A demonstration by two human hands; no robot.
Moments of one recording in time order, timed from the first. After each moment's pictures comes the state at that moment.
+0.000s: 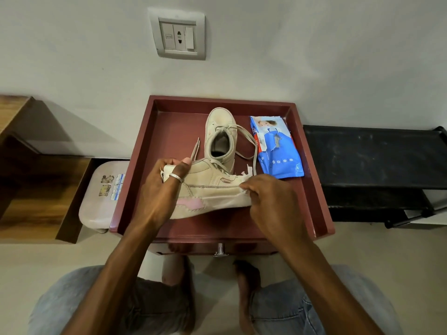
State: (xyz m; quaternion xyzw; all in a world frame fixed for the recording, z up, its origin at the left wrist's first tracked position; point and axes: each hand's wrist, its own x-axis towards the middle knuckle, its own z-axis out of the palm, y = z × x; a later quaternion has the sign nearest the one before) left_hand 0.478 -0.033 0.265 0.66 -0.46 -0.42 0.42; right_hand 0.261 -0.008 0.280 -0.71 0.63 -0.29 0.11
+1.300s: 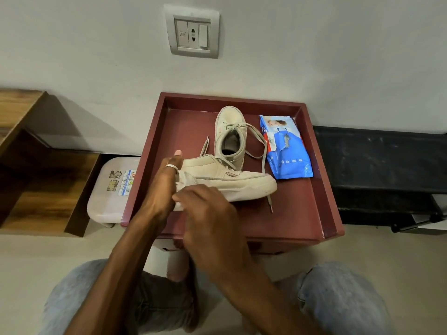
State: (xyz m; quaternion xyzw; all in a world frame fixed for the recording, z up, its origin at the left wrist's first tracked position) left_hand 0.494 -0.040 0.269 0.58 -0.30 -0.62 0.43; right_hand 0.375 0.034 0.311 -0.77 0.54 -0.30 0.18
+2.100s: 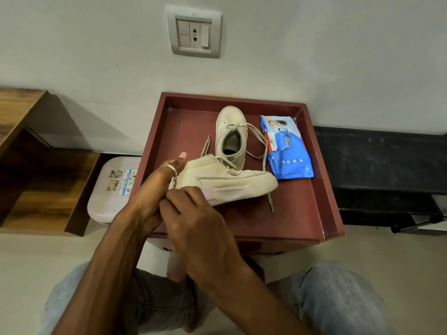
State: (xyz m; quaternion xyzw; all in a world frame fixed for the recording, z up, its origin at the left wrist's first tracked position) left_hand 0.506 -0.033 0.286 0.51 -0.24 -0.71 0.41; right_hand 0.389 0.037 0.305 -0.86 0.45 -0.20 0.11
